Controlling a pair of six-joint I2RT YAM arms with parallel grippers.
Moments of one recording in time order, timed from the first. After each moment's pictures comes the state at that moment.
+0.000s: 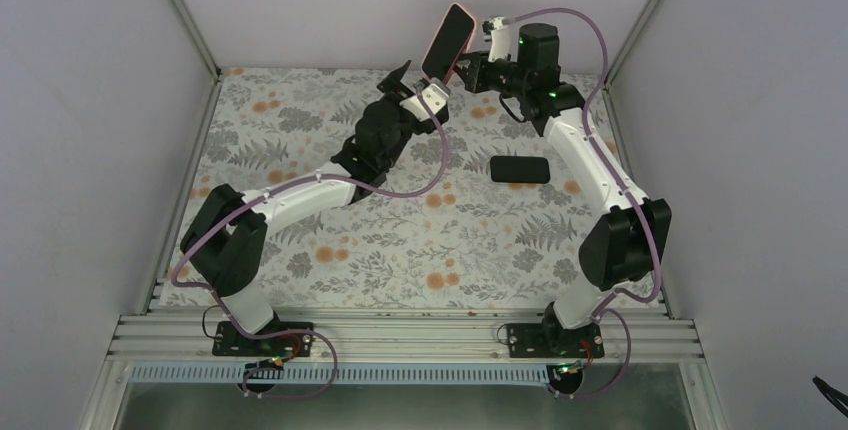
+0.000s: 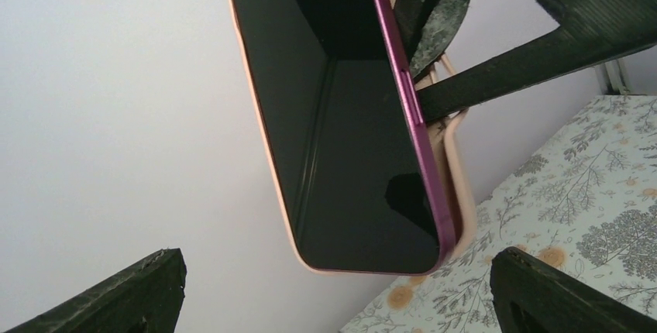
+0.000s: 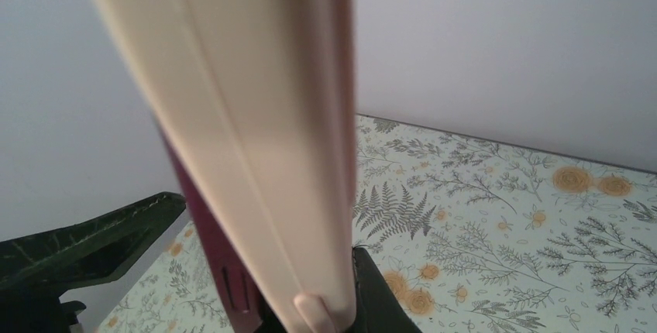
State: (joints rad) left arm -0.76 1.69 1.20 0.57 -0.32 0.56; right arm 0.30 1.67 1.62 -0.28 -0.55 0.29
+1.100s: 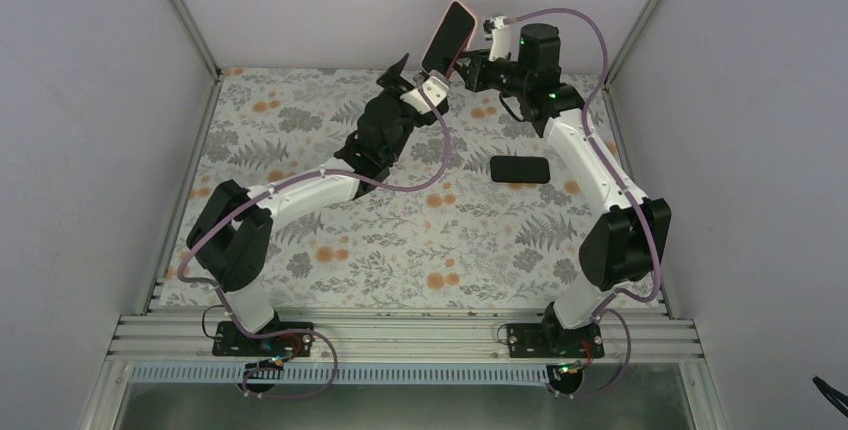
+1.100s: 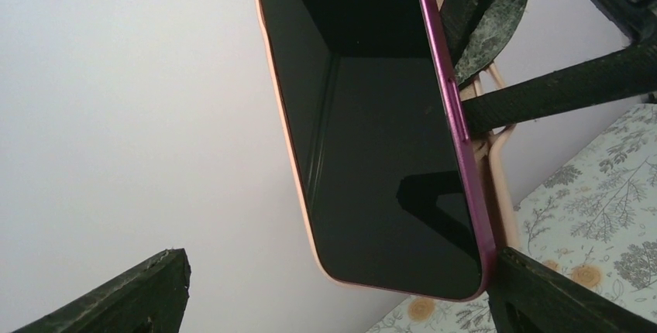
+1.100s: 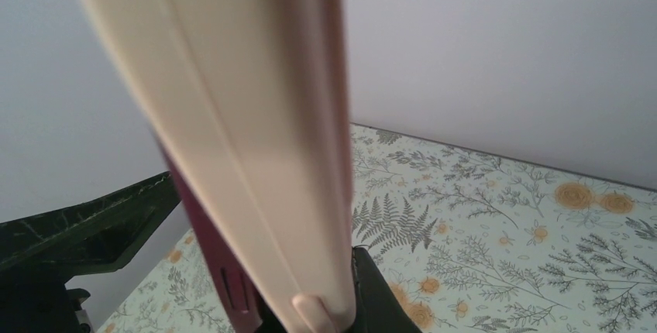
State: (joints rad) left arm -0.74 1.72 1.24 0.60 -0.36 0.57; right arm 0.30 1.67 1.60 -0.23 -0.56 0.29
